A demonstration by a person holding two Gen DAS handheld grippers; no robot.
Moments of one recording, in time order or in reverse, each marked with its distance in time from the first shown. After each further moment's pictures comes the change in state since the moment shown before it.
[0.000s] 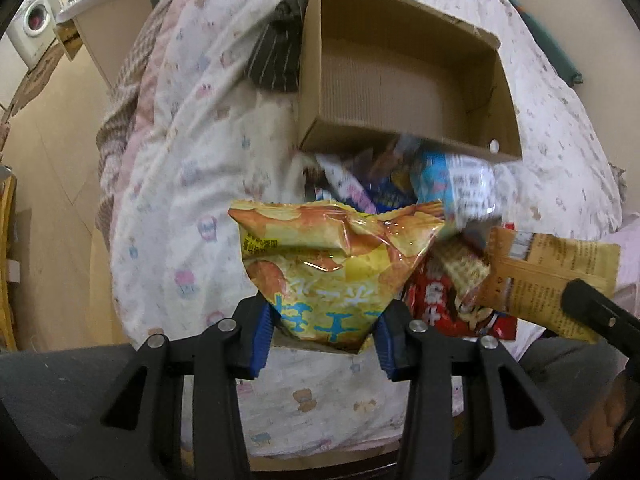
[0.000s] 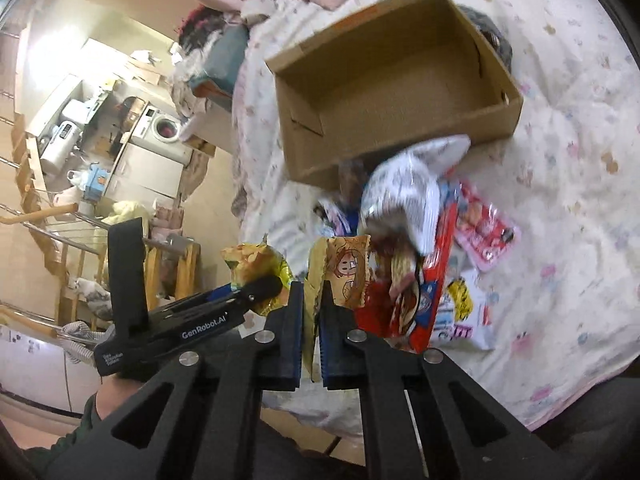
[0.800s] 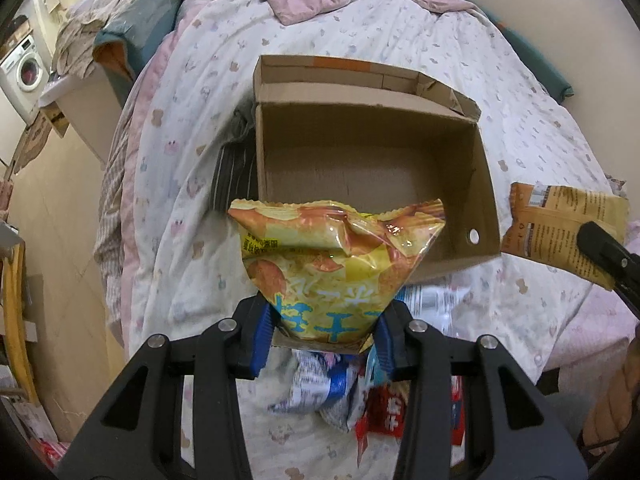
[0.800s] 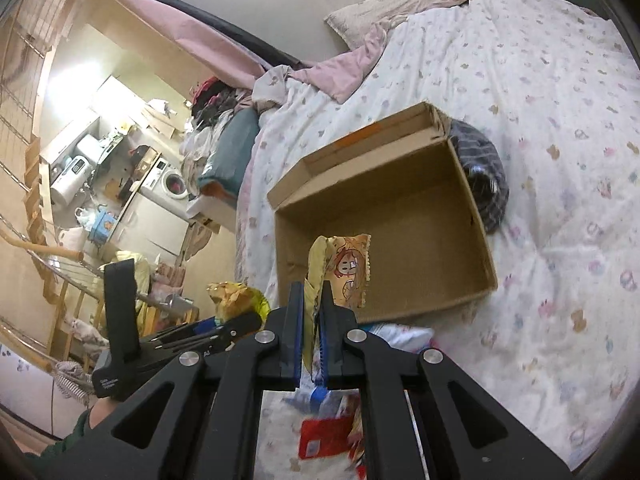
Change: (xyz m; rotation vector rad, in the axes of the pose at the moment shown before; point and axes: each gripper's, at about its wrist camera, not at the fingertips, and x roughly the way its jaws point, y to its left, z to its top) left arm -0.009 -0.052 0.115 0.099 -0.131 0.042; right arm -0.048 -0.012 0.116 -0.060 -0.238 -0.002
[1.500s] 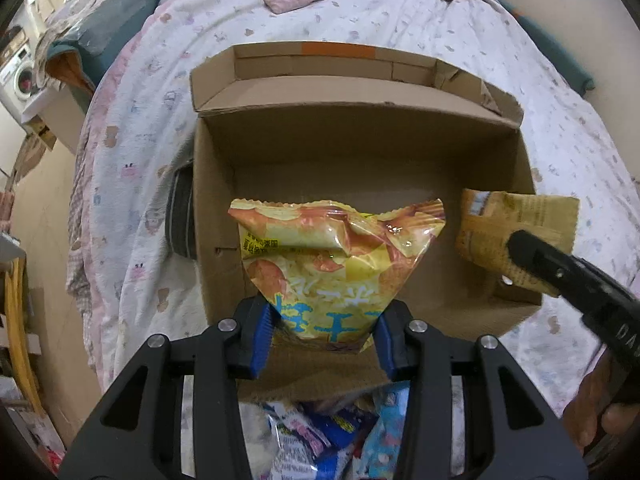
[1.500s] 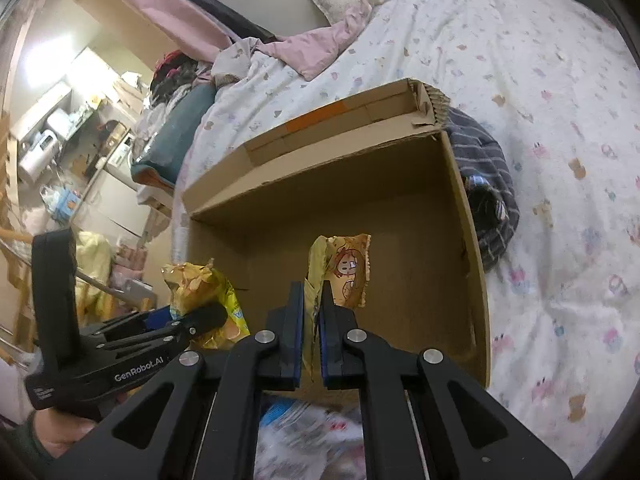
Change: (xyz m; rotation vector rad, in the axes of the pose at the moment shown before) left arm 0.088 -0.025 0.039 0.023 0.015 0.054; right arm 0.109 -0.056 0.031 -0.079 0.072 -0.112
